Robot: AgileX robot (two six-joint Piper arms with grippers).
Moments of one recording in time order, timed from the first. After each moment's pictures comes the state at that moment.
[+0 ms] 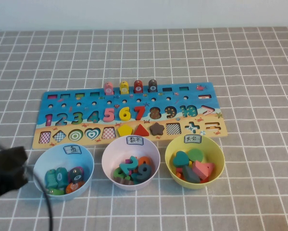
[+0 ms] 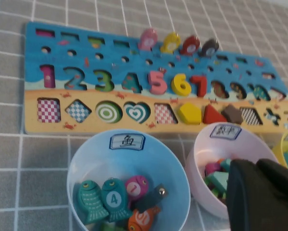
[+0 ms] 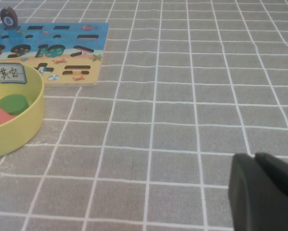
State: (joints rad) right arm 0.10 -0.01 0.03 0.08 0.37 0.00; left arm -0.16 0.63 -0.46 -0.54 0.43 0.16
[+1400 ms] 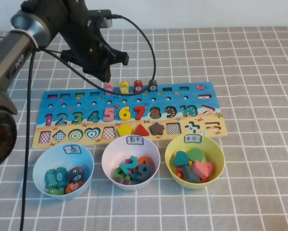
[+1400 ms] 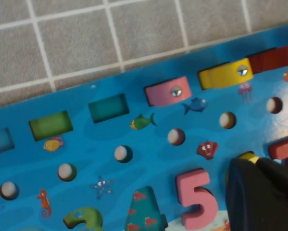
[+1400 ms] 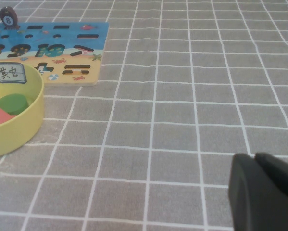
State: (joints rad) right arm 0.10 -0.01 0.03 0.08 0.37 0.00; left arm -0.34 2.24 -2.21 -0.10 1.23 -0.09
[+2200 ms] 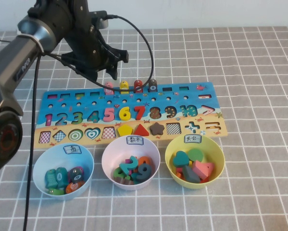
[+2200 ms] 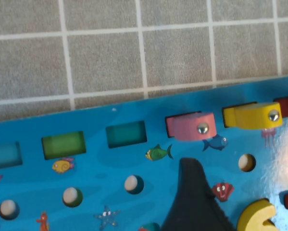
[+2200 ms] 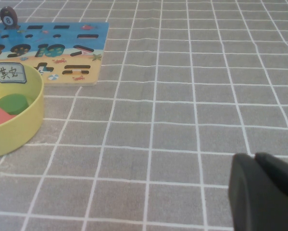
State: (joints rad) right arm 0.10 -0.01 0.03 0.08 0.37 0.00; left arm -0.35 2.28 -2.22 -0.05 1.16 -0.24
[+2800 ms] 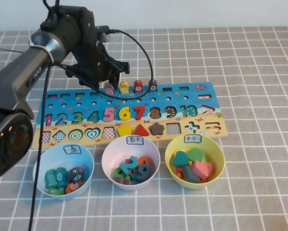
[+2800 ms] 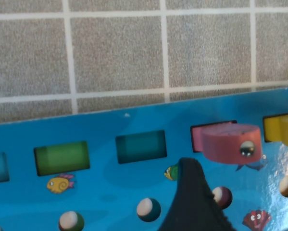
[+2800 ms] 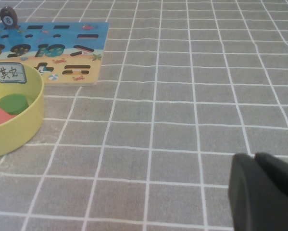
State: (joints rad) right arm 0.10 -0.01 0.03 0.08 0.37 0.00; left arm -0.35 2.36 -2.22 -0.03 1.12 -0.28
